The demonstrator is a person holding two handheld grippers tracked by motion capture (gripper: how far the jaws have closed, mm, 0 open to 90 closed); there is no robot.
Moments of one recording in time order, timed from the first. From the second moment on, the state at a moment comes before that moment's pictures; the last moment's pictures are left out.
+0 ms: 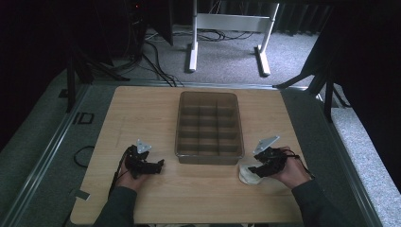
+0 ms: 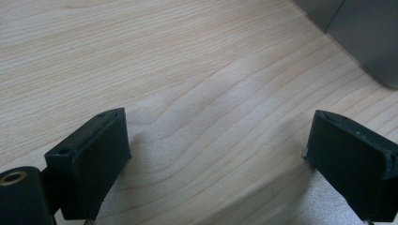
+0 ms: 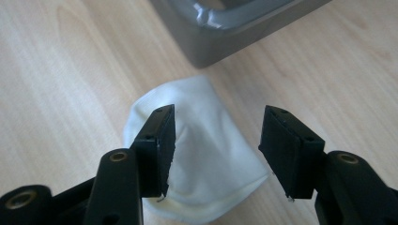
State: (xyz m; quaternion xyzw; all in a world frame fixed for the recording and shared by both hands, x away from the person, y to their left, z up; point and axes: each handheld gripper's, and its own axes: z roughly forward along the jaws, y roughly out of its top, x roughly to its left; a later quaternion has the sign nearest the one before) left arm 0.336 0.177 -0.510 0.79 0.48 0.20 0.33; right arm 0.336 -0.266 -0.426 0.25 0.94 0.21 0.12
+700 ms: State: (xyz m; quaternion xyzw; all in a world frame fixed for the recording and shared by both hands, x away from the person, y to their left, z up) left arm 0.336 0.177 -0.510 0.79 0.48 0.20 0.33; right arm 0.330 -0.261 -0.434 0.22 0.96 0.16 0.08
